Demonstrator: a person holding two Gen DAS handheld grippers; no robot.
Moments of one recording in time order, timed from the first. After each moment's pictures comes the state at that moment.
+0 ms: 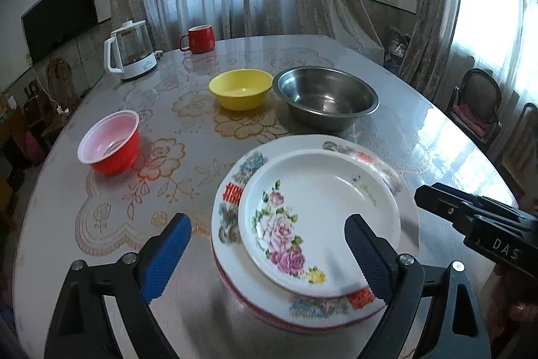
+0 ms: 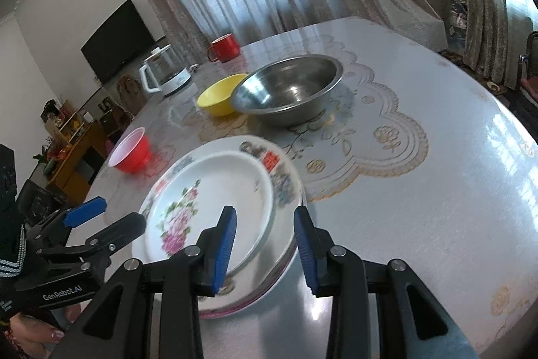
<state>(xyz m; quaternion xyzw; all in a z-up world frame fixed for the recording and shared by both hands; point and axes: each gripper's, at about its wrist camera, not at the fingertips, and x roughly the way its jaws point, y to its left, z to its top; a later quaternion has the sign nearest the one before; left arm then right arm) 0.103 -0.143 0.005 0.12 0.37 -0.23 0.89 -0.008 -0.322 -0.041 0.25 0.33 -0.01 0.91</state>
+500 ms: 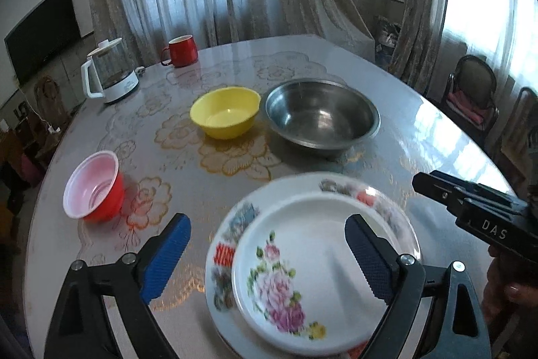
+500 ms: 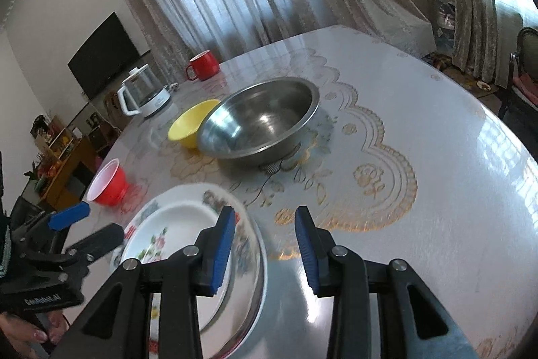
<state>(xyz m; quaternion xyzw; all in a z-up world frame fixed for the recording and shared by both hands) 0.150 -0.177 0.021 0.14 0.36 -0.25 0.89 0.032 -0.367 -0.042 0.26 0.32 -0.04 0.91</state>
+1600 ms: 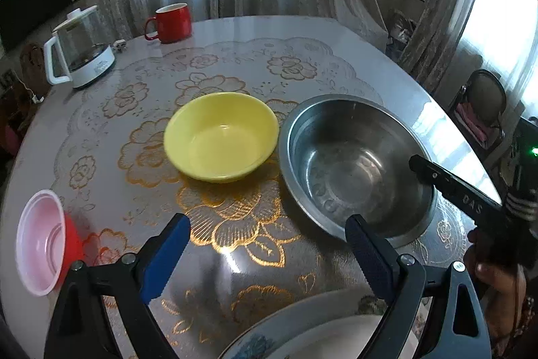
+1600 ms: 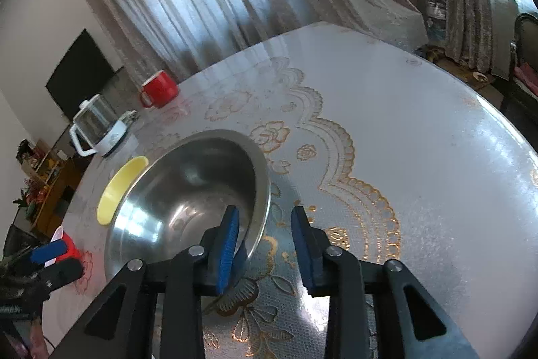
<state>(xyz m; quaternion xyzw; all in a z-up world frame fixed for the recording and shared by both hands) 0.280 -0.235 -0.002 0.11 0.44 -0.25 0.86 0.165 -0.455 -0.080 0.28 0.31 -0.06 0.90</state>
